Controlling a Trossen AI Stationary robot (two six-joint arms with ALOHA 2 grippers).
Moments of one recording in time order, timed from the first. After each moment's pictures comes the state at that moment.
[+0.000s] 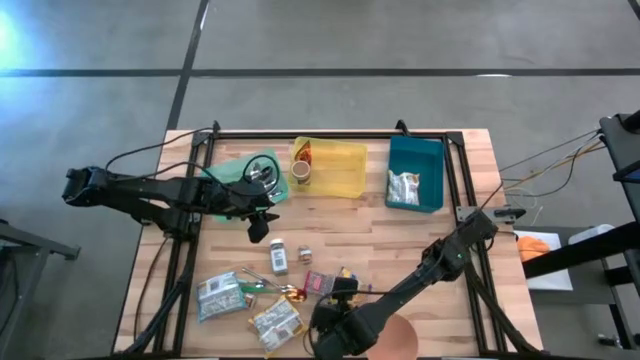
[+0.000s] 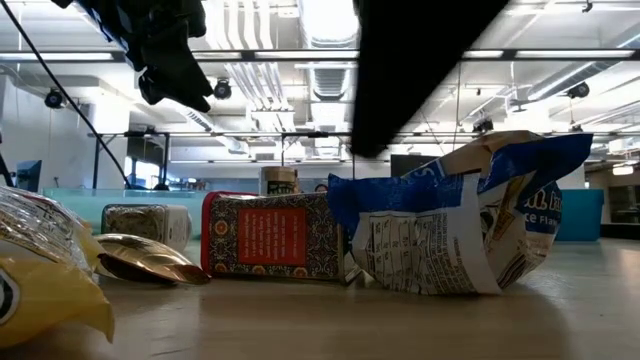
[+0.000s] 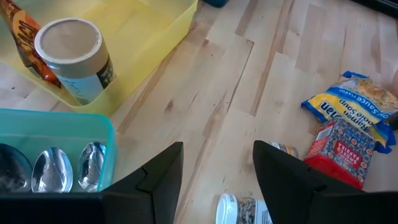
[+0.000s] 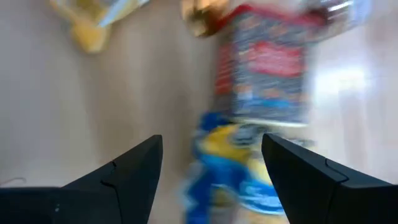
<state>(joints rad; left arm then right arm) -0.05 1.04 0.78 -0.52 -0.19 -0.42 0.62 2.49 2.35 -1.33 0.41 0.75</state>
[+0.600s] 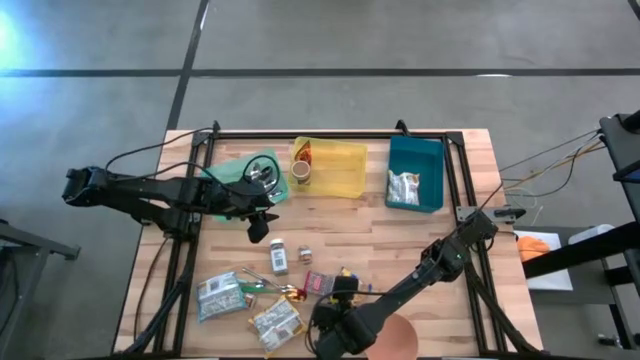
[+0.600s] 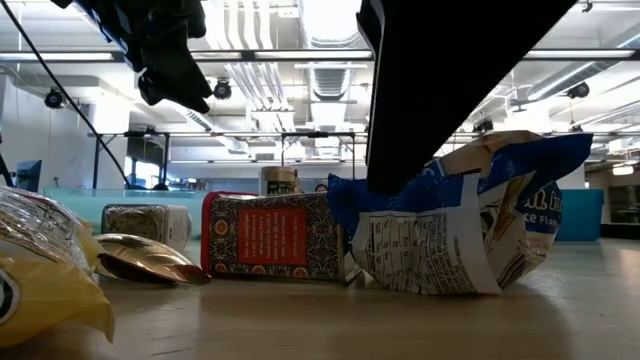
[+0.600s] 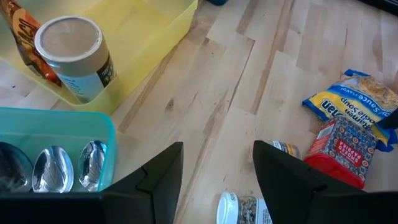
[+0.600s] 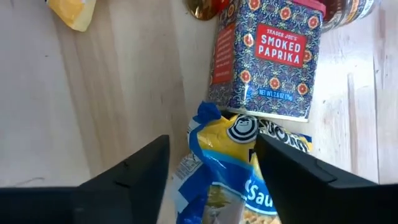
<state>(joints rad) -0.05 1.04 0.78 -0.53 -0.19 -0.42 0.62 2.50 2.32 -1.35 0.42 0.73</state>
